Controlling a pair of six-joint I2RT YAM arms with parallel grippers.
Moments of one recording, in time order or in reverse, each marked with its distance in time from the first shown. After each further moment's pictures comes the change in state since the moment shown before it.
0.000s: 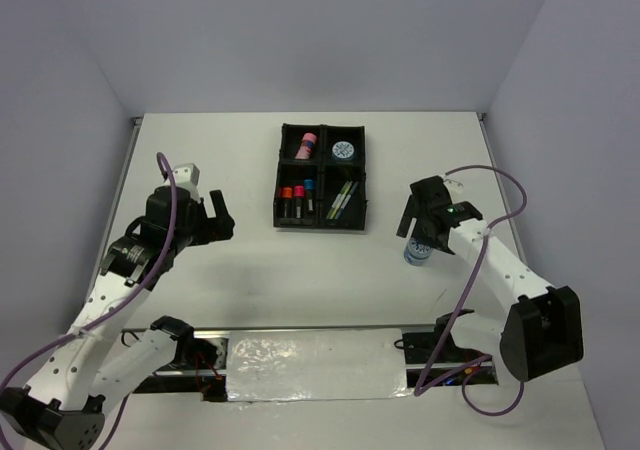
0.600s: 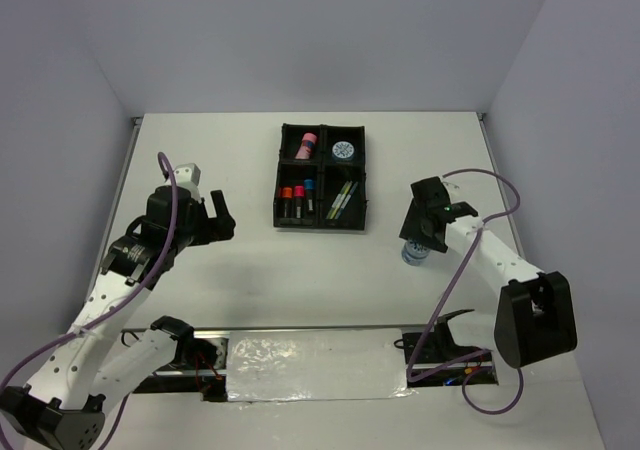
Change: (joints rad) left arm 0.000 0.005 0.000 0.000 0.009 0.001; right arm -0.048 0.079 -0.051 0.126 -0.079 -0.029
